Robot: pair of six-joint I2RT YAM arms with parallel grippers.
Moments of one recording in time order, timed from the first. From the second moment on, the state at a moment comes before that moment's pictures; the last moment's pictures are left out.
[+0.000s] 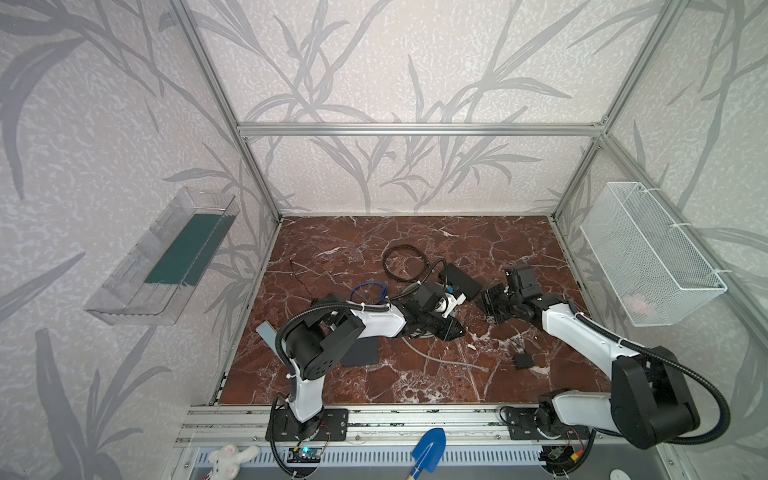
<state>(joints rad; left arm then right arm) -0.88 1.89 1.00 0.14 0.54 -0.41 0.26 1.32 0.70 -0.28 -0.36 1.47</state>
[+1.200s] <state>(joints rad) -0.65 1.91 1.36 -0.72 0.73 0.13 0.32 1.24 0.77 -0.47 -0.67 -0.68</state>
